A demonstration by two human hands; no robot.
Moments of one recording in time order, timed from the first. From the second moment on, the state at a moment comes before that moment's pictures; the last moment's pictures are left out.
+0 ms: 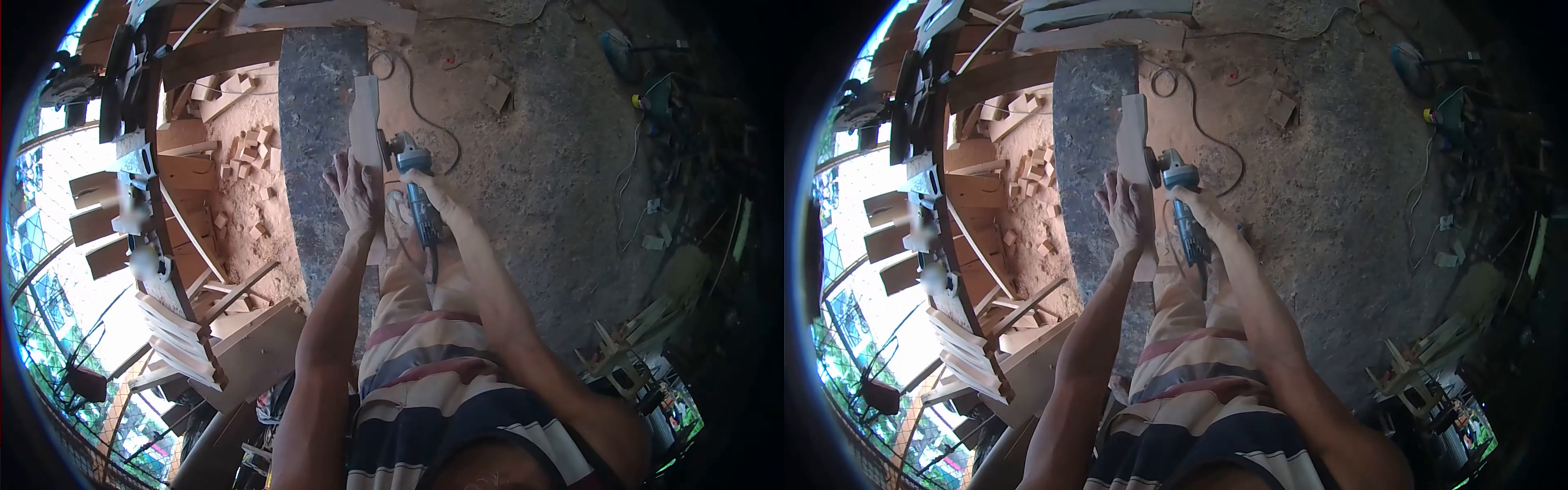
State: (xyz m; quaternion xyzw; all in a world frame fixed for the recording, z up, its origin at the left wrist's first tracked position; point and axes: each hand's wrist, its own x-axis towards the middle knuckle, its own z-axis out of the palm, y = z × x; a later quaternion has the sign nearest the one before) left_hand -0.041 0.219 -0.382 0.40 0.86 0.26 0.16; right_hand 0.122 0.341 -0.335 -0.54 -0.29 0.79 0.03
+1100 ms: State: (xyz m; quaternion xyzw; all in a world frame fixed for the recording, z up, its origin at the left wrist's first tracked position) left_hand -0.038 0.217 -0.373 0.38 0.86 0.31 0.15; right_hand 0.098 0.341 -0.351 -0.53 -0.22 0.82 0.08
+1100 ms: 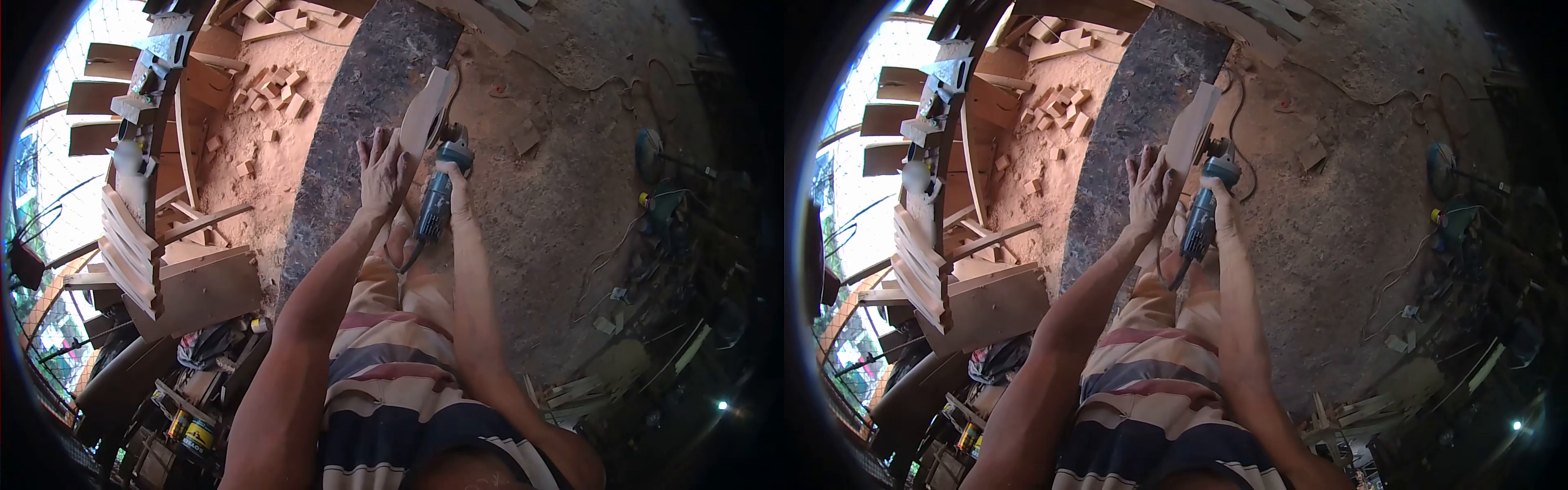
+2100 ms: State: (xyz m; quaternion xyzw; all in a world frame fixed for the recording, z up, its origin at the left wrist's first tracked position) left_hand -0.038 0.219 -0.374 0.39 0.86 0.28 0.15; right_hand 0.130 0.347 -0.337 -0.54 -0.29 0.79 0.00
